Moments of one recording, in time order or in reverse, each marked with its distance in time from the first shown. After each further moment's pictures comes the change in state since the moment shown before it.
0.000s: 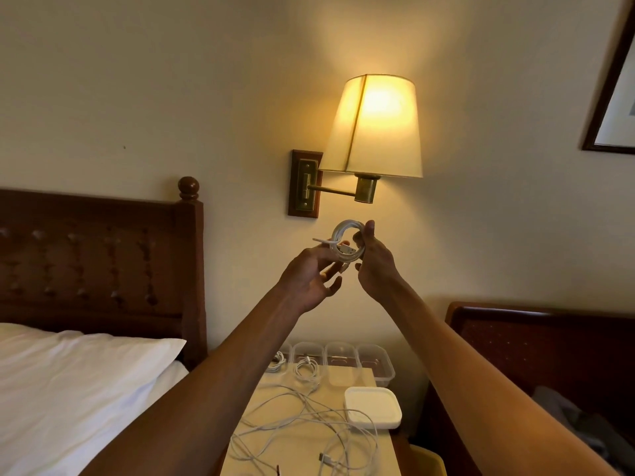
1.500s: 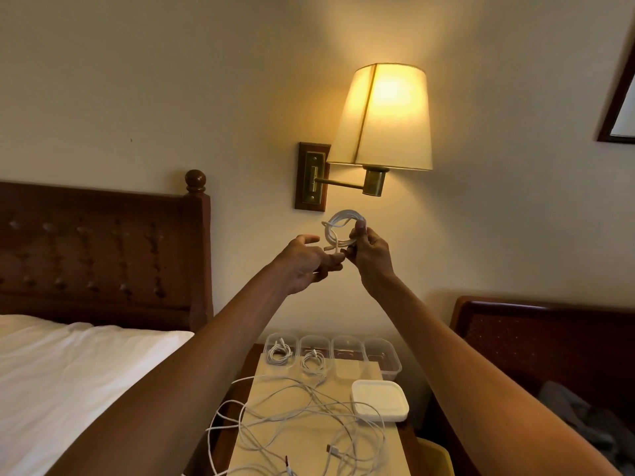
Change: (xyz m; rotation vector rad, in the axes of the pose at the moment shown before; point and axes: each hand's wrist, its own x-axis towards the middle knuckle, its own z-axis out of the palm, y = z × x) left_hand 0.001 0.026 -0.019 0.376 0.115 0.008; right_hand 0.014 0.028 0.013 -0.011 -0.012 -0.134
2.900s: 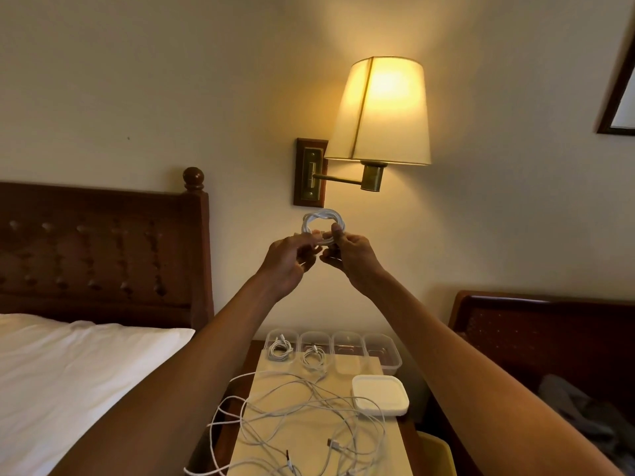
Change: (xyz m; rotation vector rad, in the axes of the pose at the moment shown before) left_hand 0.008 -0.021 -0.021 -0.154 0.045 0.180; right_hand -0.018 -0.012 0.015 0.021 -0.206 0.160
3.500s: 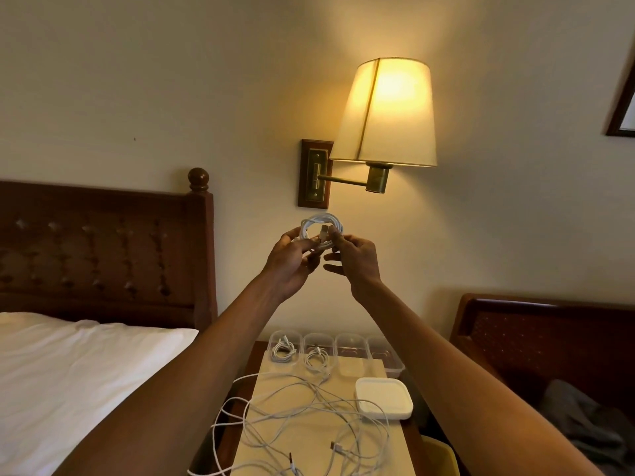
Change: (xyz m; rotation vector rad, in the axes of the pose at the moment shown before) left_hand 0.010 -0.001 -0.001 -0.224 0.006 -0.055; right_hand -0.003 0.009 0.014 -0.051 0.193 -0.066
